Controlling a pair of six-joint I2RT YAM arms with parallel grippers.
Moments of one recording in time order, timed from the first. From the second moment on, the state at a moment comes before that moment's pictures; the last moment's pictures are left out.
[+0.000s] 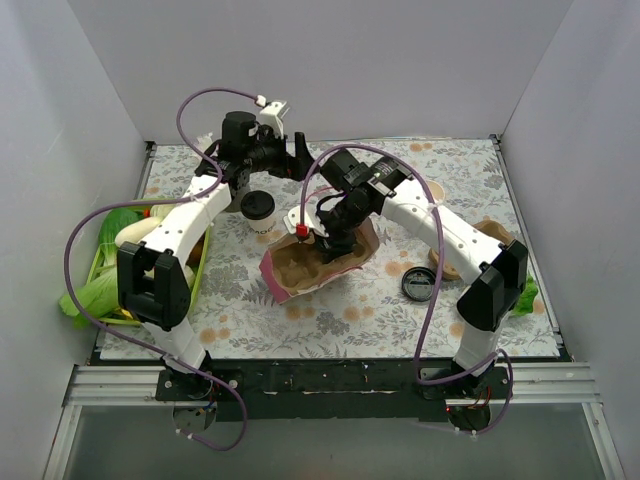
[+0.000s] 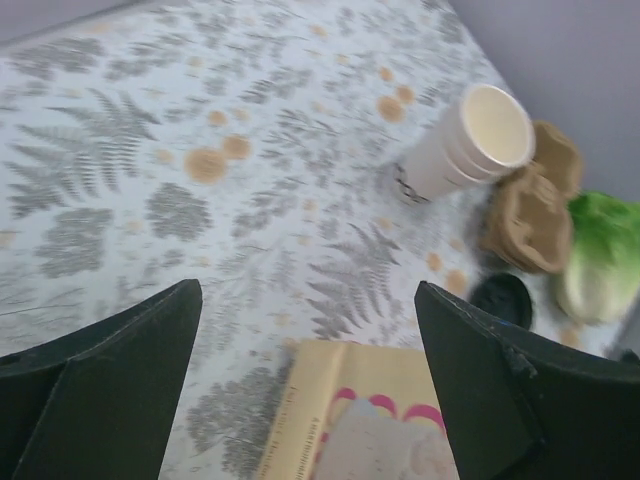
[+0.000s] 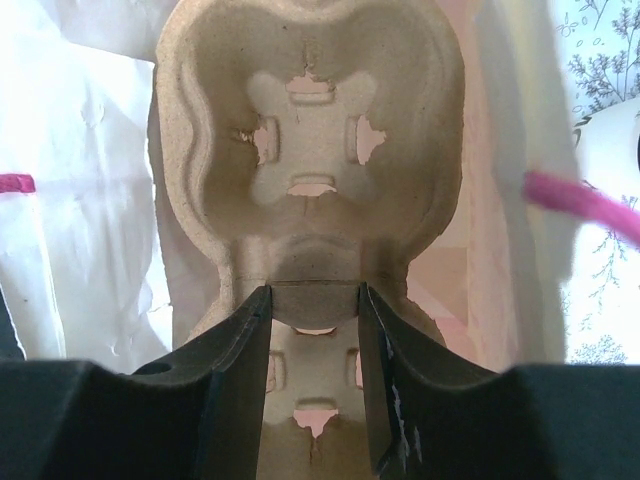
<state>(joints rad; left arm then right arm) -0.34 1.73 1.57 -0.25 0.59 -0.22 0.82 1.81 1.89 -1.30 -0.64 -1.14</state>
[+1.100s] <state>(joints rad) -0.29 1.61 1.59 -0.22 0.13 -0.12 0.83 1.85 1.73 -1.09 -0.60 -1.30</state>
